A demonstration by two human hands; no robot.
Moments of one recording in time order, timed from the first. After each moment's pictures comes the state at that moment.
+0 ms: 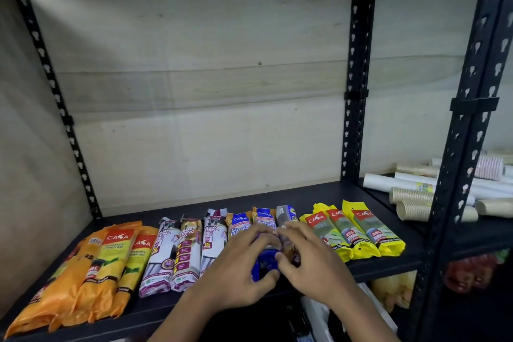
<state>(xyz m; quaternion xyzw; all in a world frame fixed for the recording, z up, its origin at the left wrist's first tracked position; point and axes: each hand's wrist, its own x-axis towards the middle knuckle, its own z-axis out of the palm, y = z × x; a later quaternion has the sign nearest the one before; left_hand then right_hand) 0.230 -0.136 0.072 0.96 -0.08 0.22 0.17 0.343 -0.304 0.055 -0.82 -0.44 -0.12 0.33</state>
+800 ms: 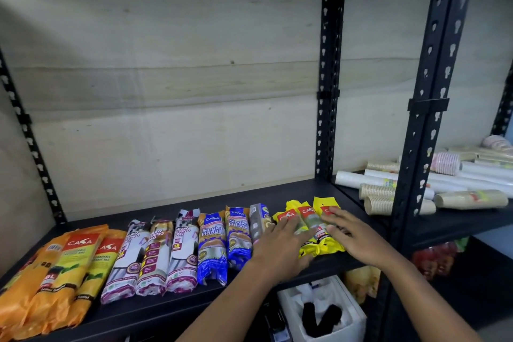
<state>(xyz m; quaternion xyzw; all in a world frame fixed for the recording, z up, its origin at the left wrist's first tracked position) 0.352 -0.227 0.055 0.99 -0.05 0.12 -0.01 0.485 -0.424 0.037 -0.87 -0.35 0.02 0.35</state>
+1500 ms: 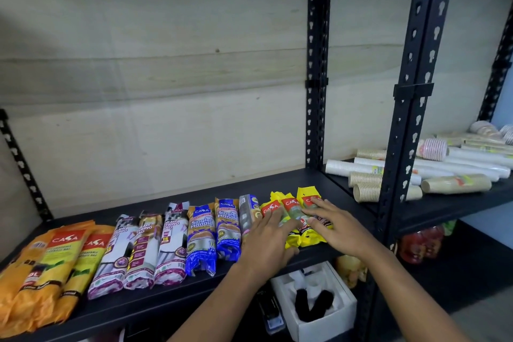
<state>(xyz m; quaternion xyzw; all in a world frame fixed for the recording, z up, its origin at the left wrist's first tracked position) 0.339 -0.237 0.044 0.98 -0.03 0.19 0.05 0.468 -0.417 0.036 -0.87 -0.38 0.00 0.32</state>
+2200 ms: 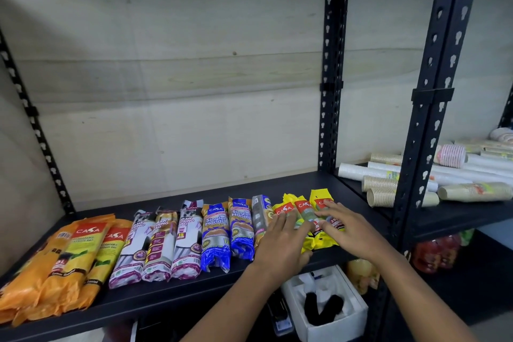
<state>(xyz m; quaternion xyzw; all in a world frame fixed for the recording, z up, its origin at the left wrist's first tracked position) 0.341 -0.236 0.030 0.98 -0.04 0.20 0.02 0.463 -0.413 0.040 -0.88 -0.36 -0.01 0.32</state>
